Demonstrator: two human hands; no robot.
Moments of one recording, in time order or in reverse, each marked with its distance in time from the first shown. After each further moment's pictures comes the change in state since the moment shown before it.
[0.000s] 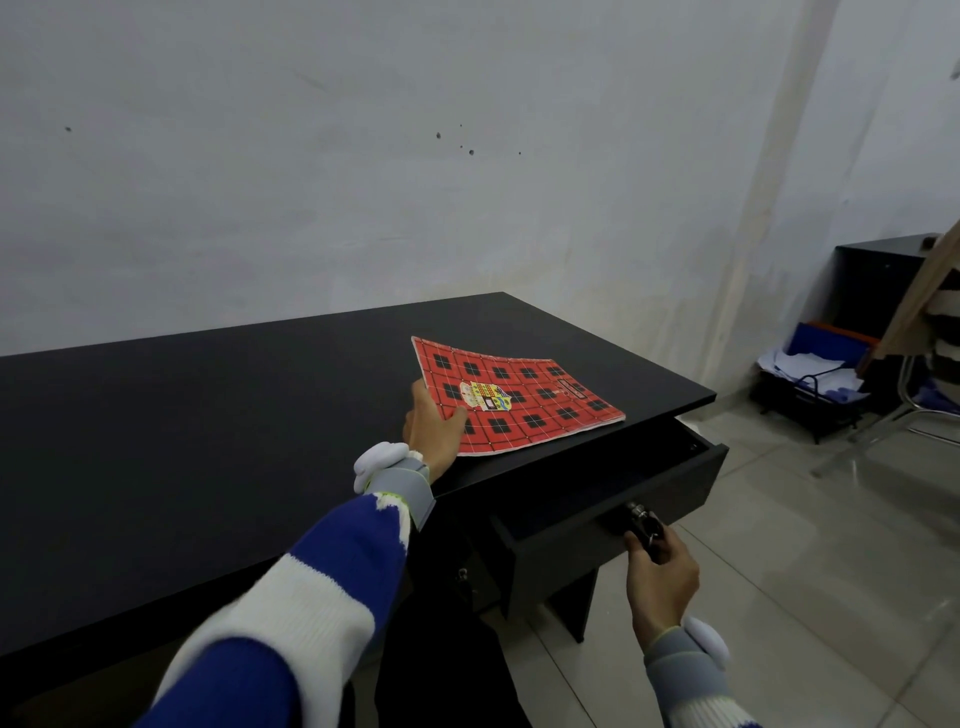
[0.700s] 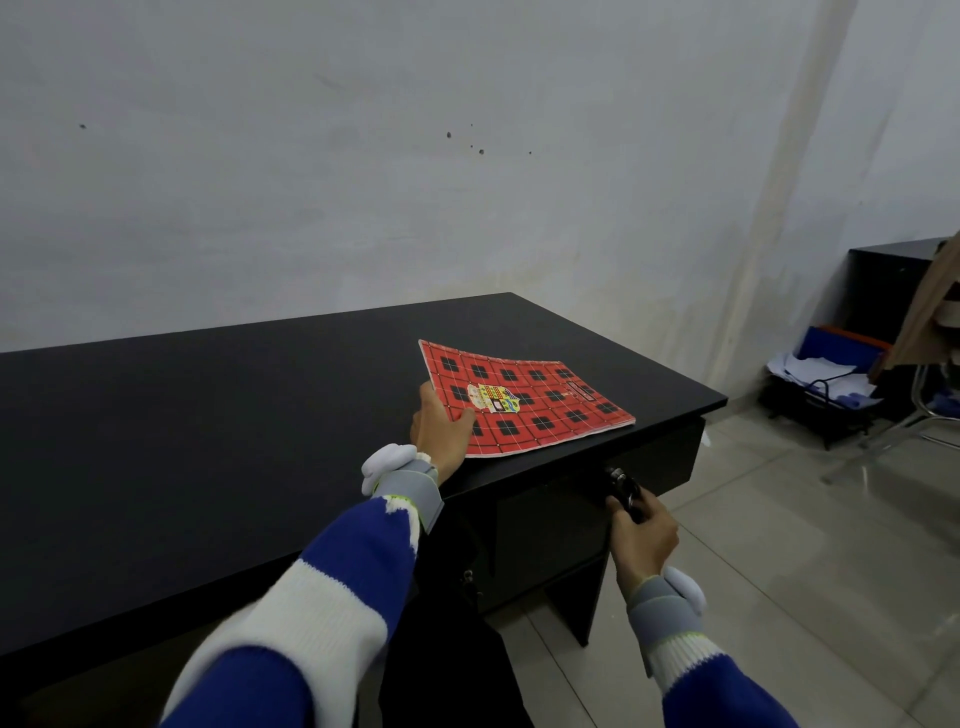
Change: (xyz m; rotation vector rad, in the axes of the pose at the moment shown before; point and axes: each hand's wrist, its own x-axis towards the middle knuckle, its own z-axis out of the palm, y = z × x) left_hand 0.002 -0.001 0.000 0.012 0.008 -0.024; right_hand 0.013 -0.029 0.038 -0.053 -0.054 0.026
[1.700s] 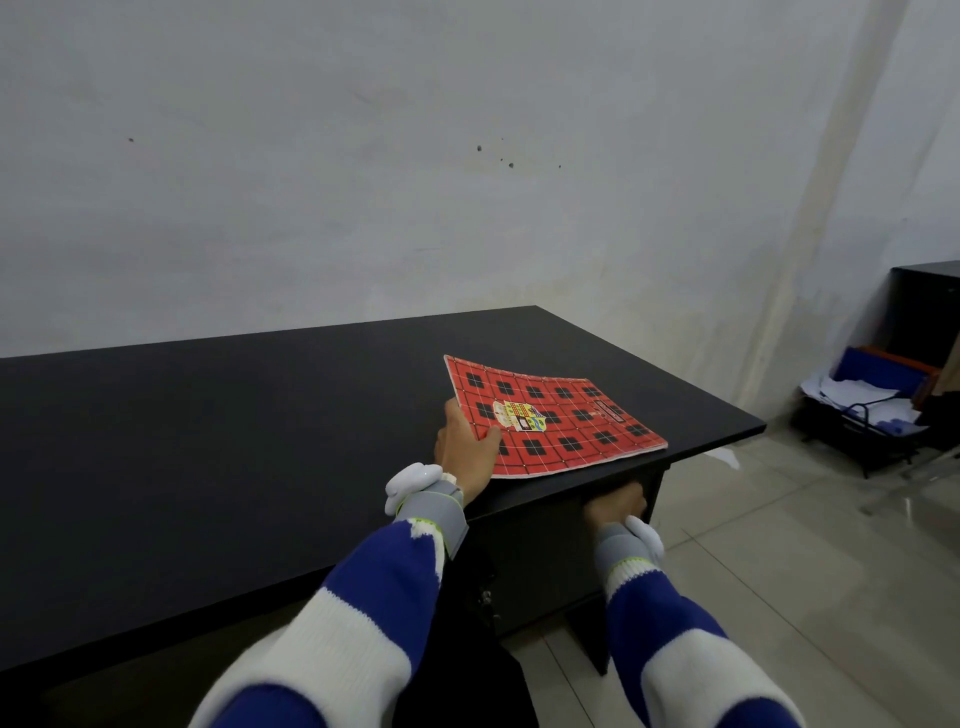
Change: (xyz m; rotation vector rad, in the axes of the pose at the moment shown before) left_hand 0.003 -0.004 0.002 -0.011 -0.009 -0.011; right_hand 0.022 -0.024 0.075 -0.337 -0.064 0.128
